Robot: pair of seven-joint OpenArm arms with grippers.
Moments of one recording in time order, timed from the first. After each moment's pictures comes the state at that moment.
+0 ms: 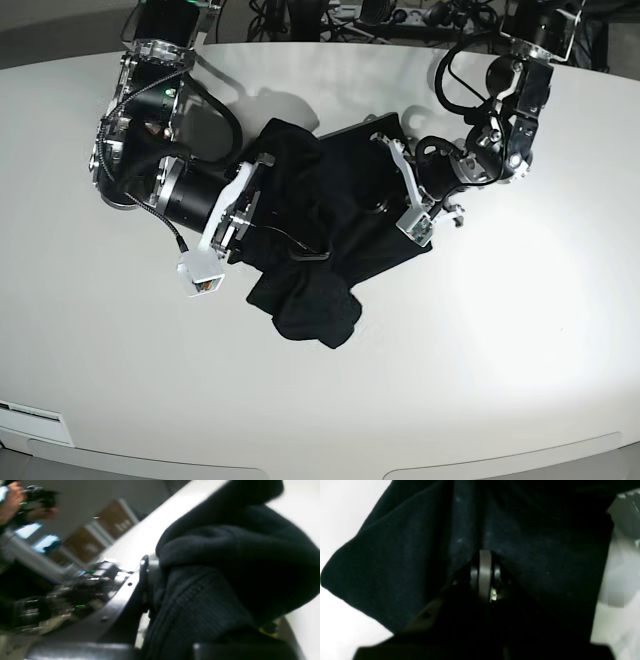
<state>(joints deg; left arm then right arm) 4.2 -23.5 17.5 92.7 -29.7 -29.4 36.7 -0.7 -5.3 10.7 108.8 63.9 40.1 -71.2</state>
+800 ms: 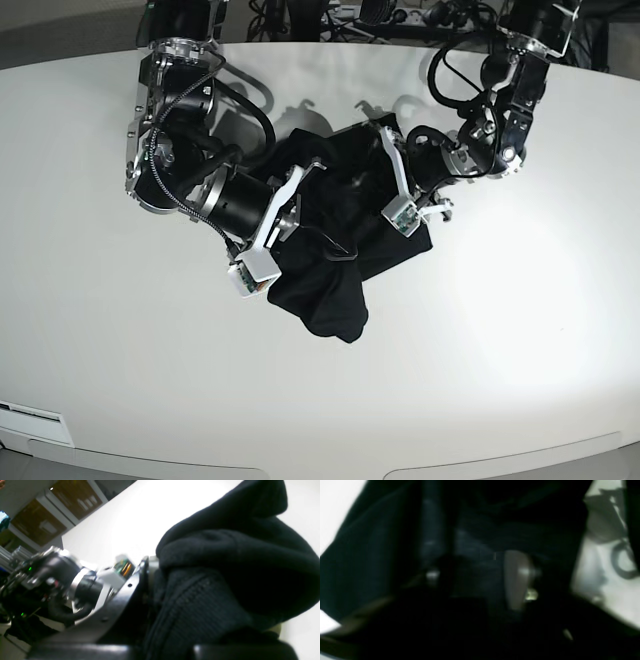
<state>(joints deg) 5.1 -23.2 17.1 98.1 -29.9 -30.0 40.2 -0.6 -5.4 0.7 108.6 45.5 40.0 -60.9</state>
